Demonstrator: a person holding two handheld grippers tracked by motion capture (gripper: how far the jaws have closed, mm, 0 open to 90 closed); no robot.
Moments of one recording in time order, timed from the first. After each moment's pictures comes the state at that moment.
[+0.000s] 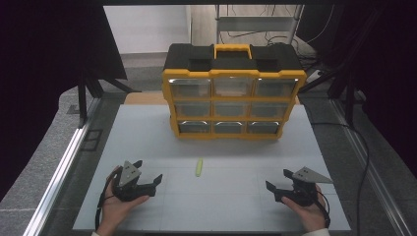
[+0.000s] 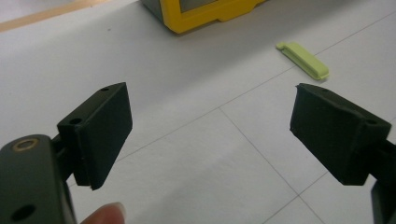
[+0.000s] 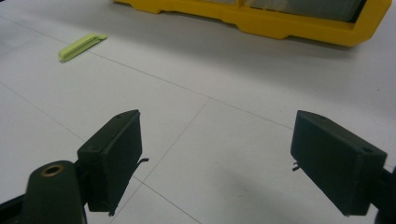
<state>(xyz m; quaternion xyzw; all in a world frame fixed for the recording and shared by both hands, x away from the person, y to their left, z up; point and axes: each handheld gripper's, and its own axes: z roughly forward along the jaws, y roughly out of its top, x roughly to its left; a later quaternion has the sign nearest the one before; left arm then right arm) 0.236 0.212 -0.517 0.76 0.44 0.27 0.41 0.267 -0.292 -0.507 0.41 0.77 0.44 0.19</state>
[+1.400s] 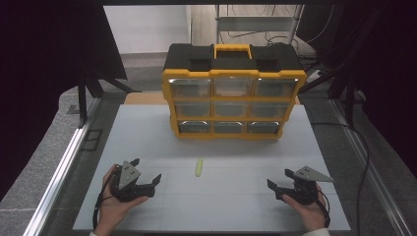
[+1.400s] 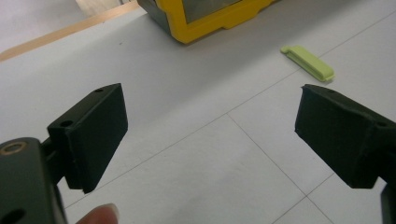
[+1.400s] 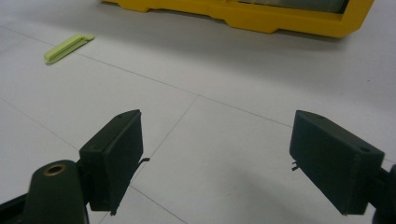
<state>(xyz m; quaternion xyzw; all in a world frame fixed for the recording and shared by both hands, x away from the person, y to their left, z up) 0.231 0.210 -0.509 0.76 0.42 0.29 0.39 0.271 -0.296 -0.510 0.43 0.76 0.44 0.19</state>
